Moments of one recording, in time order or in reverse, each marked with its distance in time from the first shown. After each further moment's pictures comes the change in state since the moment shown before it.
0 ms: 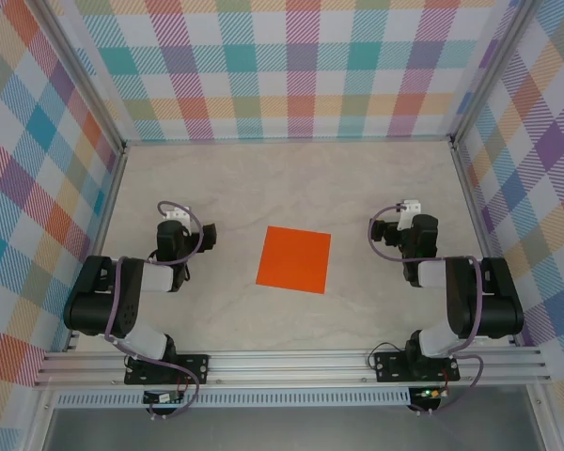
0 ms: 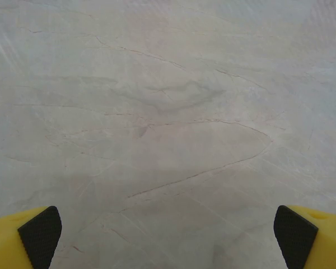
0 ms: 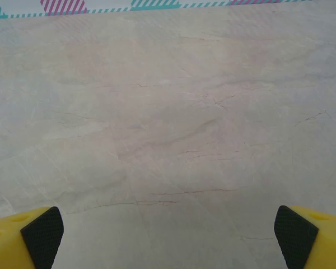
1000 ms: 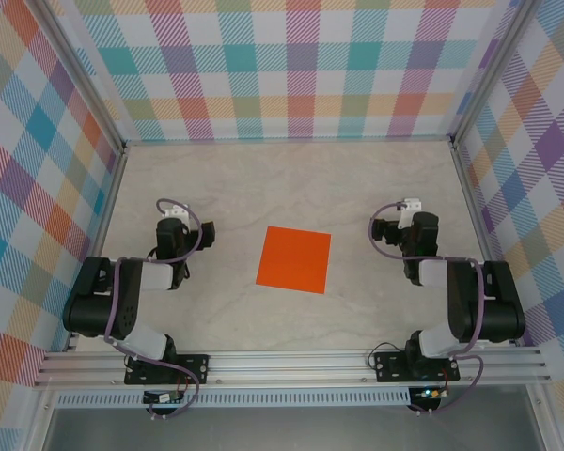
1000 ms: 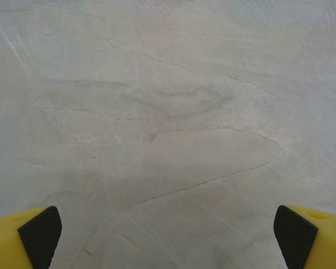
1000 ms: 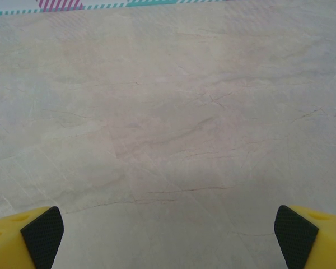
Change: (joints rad) left arm 0.006 -0.029 0.036 -0.077 -0.039 -0.013; right arm 0.000 -0.062 0.033 -0.117 0.017 0.008
